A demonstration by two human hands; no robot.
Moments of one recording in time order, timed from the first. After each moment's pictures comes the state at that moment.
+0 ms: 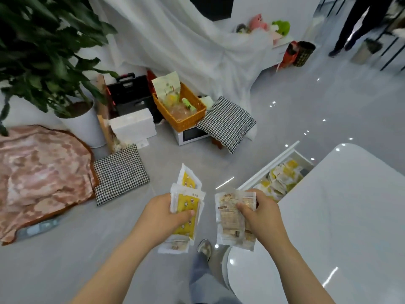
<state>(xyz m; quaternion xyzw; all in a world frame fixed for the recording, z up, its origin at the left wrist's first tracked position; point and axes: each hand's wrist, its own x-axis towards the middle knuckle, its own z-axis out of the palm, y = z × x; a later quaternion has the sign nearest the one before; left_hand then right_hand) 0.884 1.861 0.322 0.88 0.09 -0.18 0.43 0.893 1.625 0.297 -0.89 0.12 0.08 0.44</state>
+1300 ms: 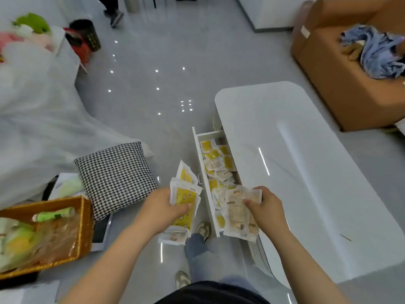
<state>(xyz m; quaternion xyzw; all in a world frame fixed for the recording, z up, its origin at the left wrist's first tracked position) 1.362 1.682 0.291 0.80 -0.40 -0.40 0.22 1.130 1.569 0.253 -0.65 0.62 -0.13 0.42</state>
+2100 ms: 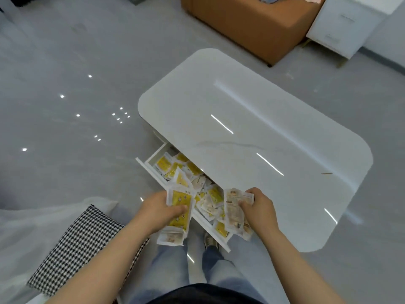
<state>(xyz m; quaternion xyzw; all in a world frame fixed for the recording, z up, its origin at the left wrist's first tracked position) 1.377 1.430 0.251 0.67 -0.59 -0.44 -0.01 1.129 1.476 0.187 -0.43 0.79 -0.17 0.41</state>
